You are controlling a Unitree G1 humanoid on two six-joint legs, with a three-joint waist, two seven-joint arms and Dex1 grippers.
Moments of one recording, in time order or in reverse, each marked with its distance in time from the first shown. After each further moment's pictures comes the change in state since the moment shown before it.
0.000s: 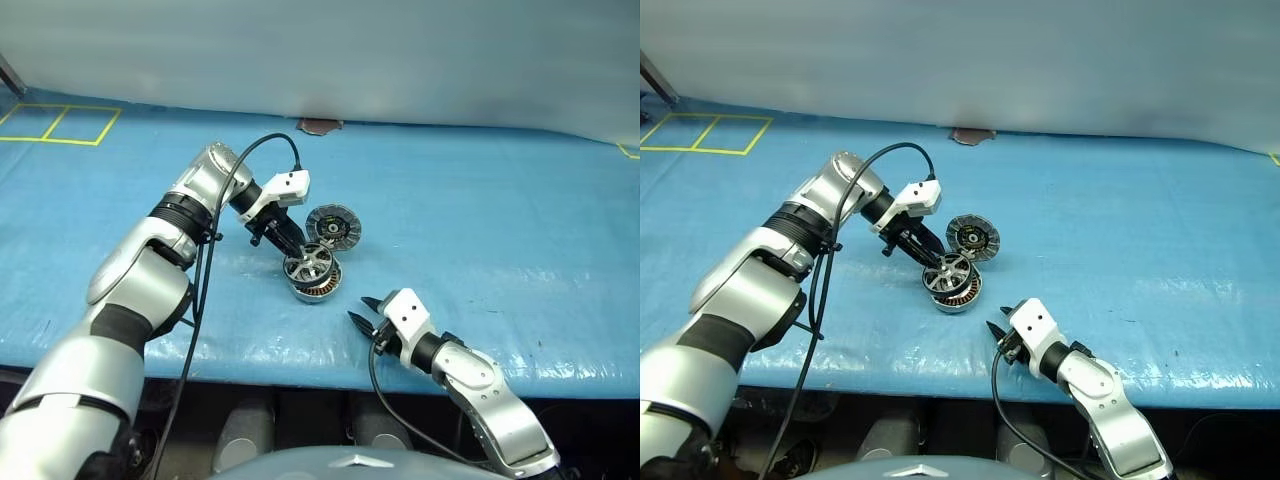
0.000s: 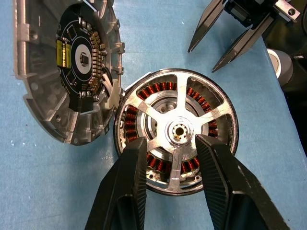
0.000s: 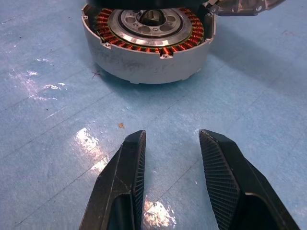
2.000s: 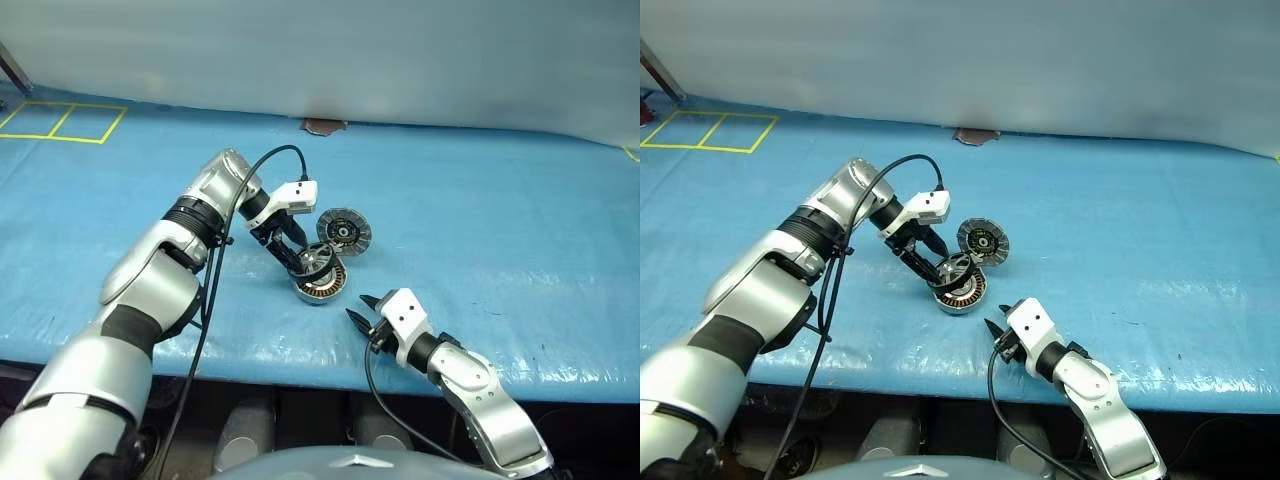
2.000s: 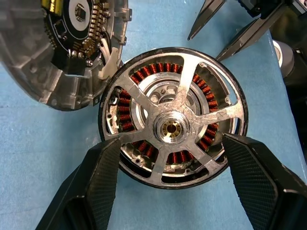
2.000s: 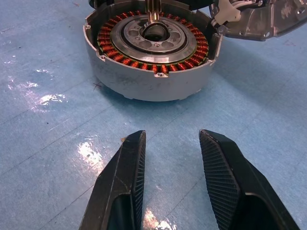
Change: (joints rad) left arm 0.005 -0.053 -0.001 0.004 0.098 0.068 0.002; right arm 0.000 0.037 0.008 0.005 -0.028 -0.017 -0.020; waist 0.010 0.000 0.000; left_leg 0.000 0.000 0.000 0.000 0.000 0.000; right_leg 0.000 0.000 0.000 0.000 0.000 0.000
